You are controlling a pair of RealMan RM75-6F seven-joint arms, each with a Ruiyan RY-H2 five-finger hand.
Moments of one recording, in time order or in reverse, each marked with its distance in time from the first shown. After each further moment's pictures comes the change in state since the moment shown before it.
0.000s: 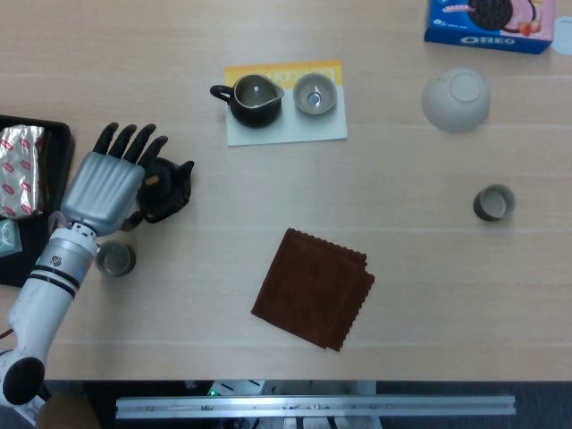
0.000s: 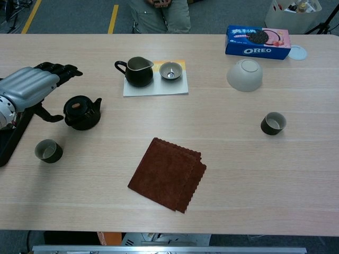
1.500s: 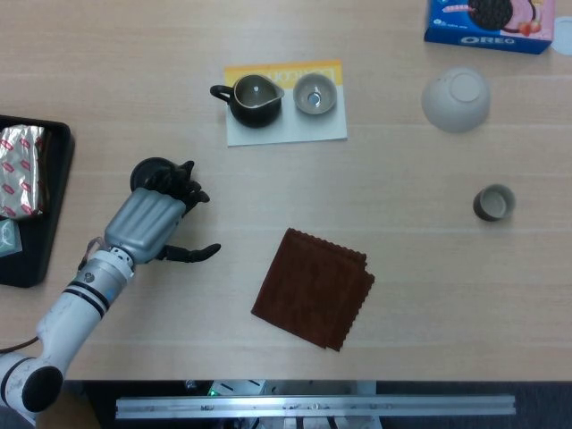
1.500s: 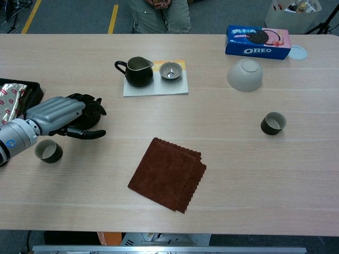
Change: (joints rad) left arm -0.036 -0.082 0.077 0.034 0.033 -0.112 -0.174; right arm -0.016 -0.002 -0.010 0.025 0.012 -0.006 0.025
